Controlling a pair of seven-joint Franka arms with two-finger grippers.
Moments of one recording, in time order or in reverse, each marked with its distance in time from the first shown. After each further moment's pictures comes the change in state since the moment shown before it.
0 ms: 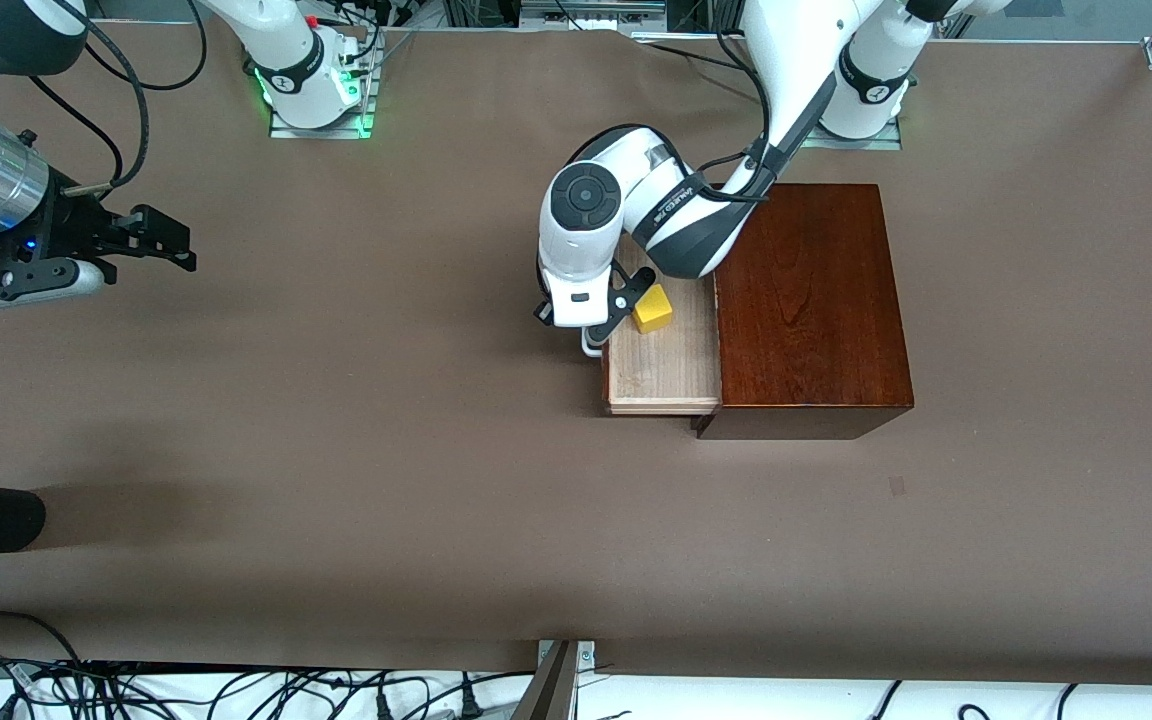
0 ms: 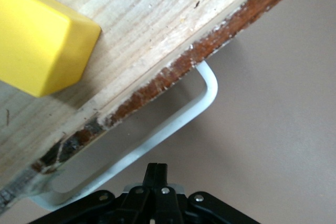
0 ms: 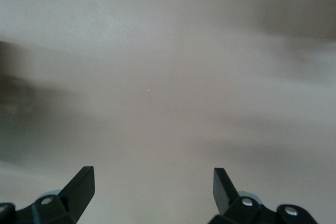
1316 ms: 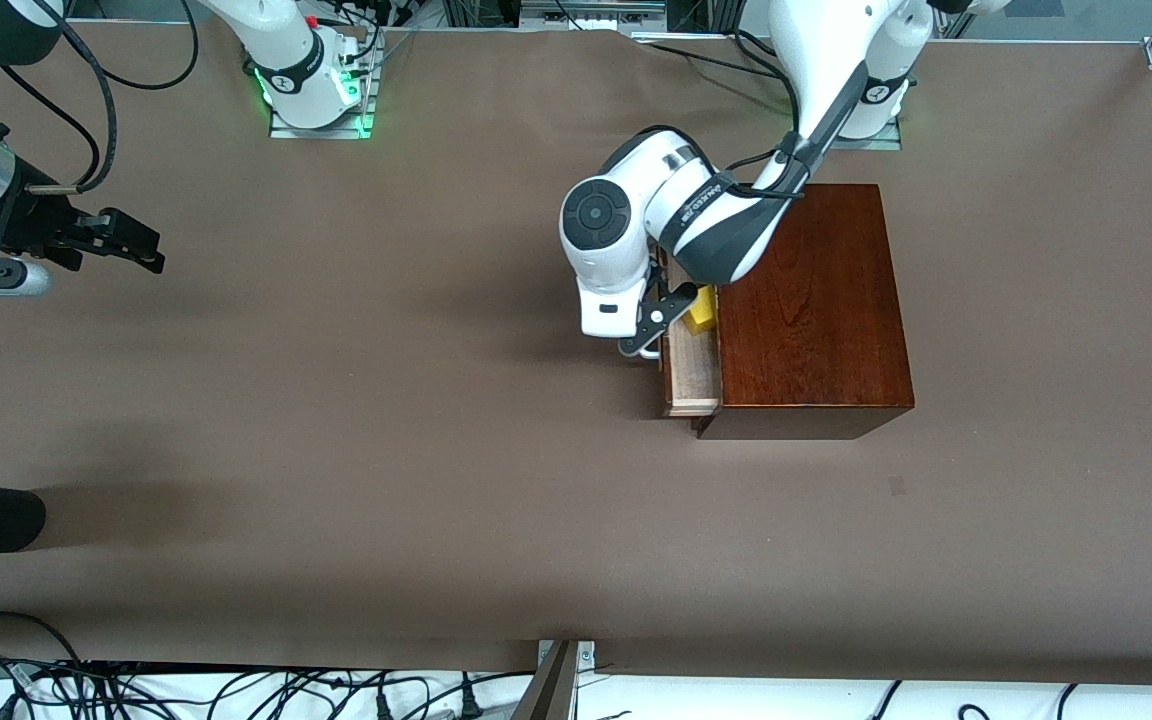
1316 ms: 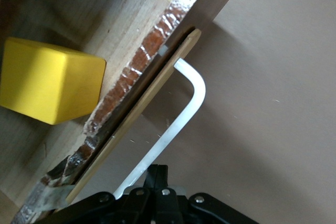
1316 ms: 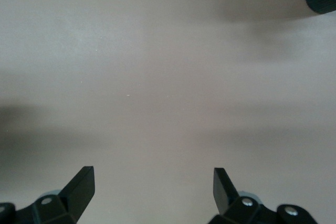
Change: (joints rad) left arm 0.058 -0.051 0.014 -0.025 0.112 -0.240 0.199; right arm 0.021 -0.012 -0.044 0.028 -0.060 -0.027 0.152
